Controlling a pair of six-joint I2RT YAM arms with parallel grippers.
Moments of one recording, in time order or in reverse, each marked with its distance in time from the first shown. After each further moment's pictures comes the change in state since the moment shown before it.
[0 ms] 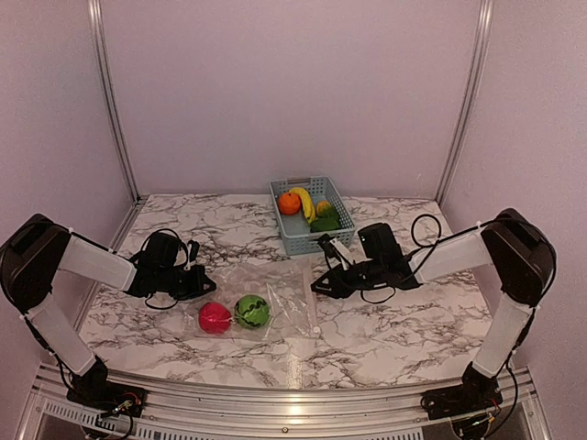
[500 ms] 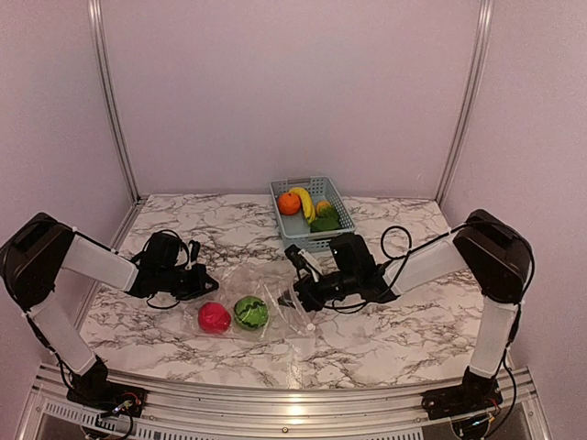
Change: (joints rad) left arm 0.000 0.018 0.000 0.040 0.024 -0.039; right arm 0.161 0.132 0.069 0.159 -0.071 0.072
